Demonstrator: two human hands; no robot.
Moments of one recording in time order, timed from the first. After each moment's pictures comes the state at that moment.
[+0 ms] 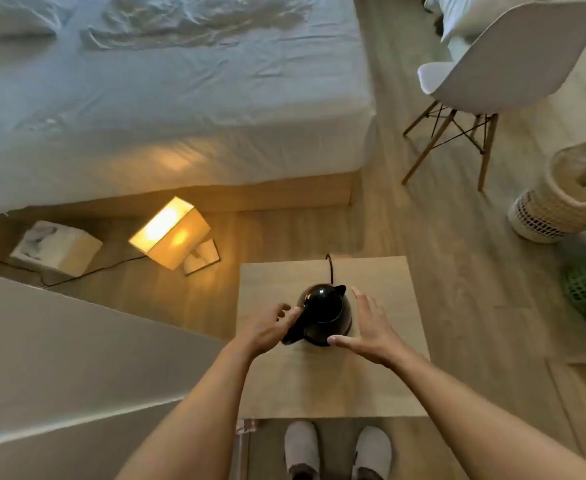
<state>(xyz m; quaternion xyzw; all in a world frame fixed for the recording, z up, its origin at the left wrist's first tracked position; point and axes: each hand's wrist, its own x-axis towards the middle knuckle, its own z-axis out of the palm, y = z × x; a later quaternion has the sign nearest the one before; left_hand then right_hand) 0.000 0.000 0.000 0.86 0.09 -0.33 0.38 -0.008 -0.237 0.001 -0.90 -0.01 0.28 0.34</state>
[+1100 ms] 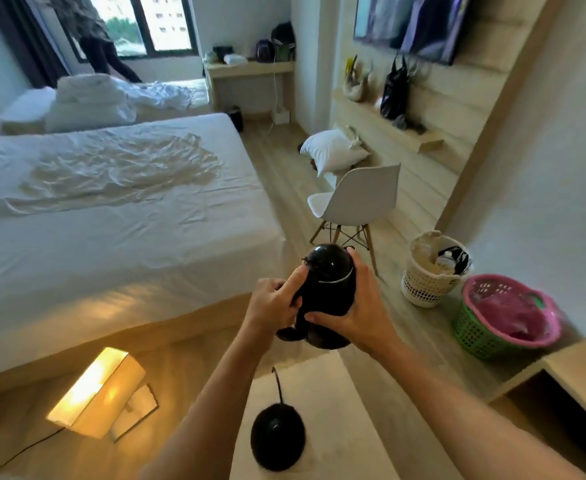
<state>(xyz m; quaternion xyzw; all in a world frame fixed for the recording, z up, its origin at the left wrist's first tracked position) 0.100 -0.103 0.280 0.71 -0.09 -0.15 0.68 0.048 -0.276 0.244 -0.86 0.02 -0.14 0.49</state>
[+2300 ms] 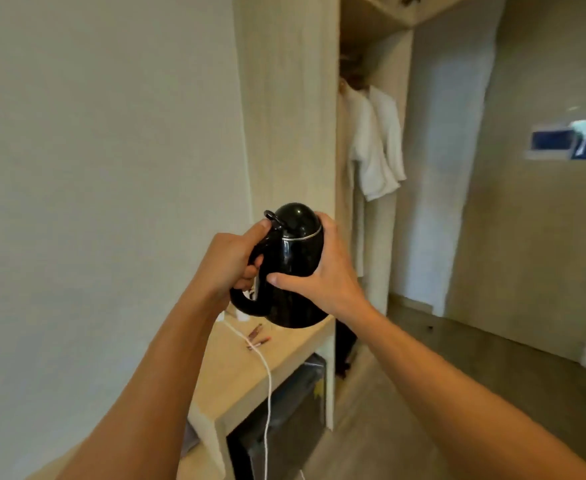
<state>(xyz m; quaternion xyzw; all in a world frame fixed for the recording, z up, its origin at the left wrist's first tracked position) -0.477 -0.696 0.583 0.22 -0.73 -0.55 0.34 -0.620 -0.605 0.523 -0.50 0.65 -0.57 -0.04</state>
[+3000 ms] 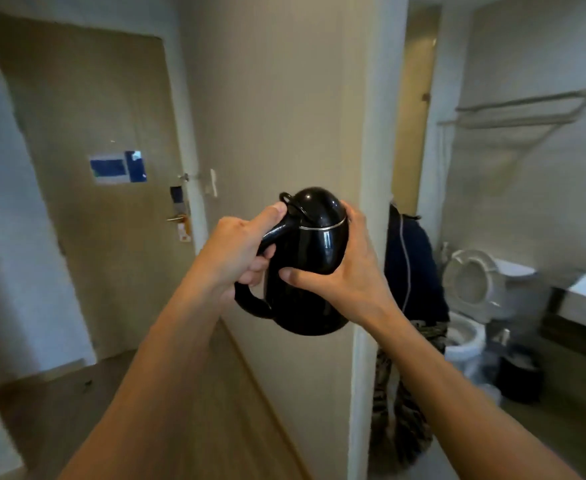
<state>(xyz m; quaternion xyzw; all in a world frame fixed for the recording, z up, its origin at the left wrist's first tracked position) -0.665 -0.255 0.608 -0.27 -0.68 -0.67 -0.07 -0.605 -0.094 0.548 -0.03 0.81 -0.41 -0.43</state>
